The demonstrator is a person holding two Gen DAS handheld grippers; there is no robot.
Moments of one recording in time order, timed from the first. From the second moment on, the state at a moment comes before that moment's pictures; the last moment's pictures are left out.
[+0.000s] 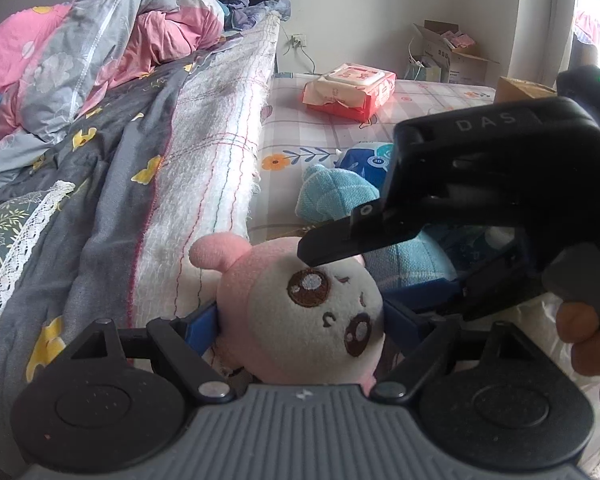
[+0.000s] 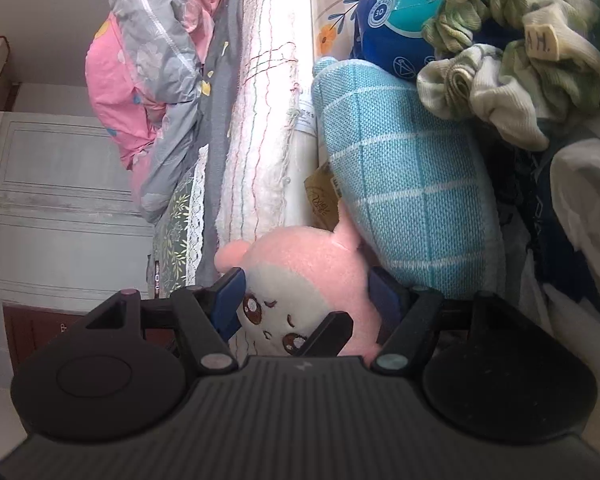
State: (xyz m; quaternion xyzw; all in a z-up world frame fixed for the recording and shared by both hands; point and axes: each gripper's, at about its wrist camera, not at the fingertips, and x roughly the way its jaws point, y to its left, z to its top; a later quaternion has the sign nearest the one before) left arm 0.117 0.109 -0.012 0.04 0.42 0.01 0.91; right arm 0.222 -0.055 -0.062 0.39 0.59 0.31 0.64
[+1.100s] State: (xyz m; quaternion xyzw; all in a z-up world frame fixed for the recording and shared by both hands) left arm 0.219 -0.215 0.060 0.07 0.33 -0.27 0.90; right arm 0.204 -0.418 0.057 0.41 0.39 0.17 0.81
